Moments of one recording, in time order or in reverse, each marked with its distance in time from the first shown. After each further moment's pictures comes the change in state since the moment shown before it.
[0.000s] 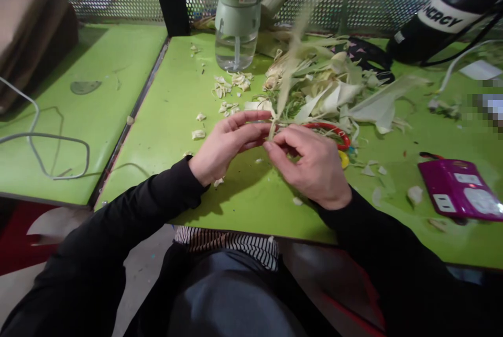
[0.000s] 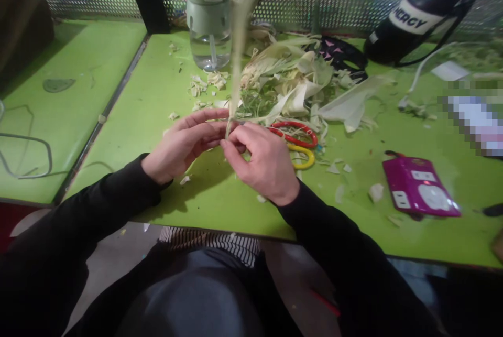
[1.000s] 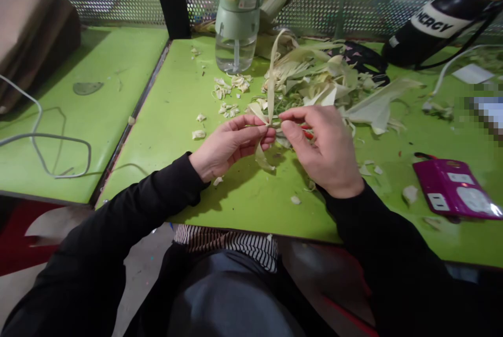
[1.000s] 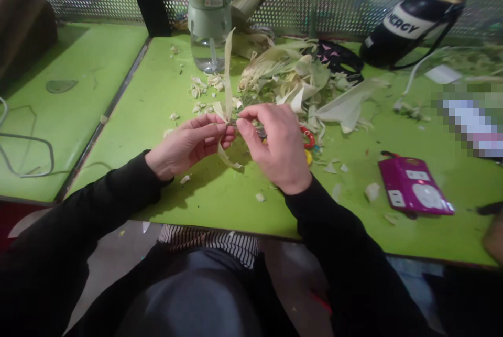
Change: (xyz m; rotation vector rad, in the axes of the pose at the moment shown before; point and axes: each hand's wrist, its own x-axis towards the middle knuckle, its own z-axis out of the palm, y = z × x) left_hand 0.005 0.000 -0.002 -0.098 -0.064 -0.108; right_hand 0.010 0.015 -0.015 -0.124 0.123 -0.007
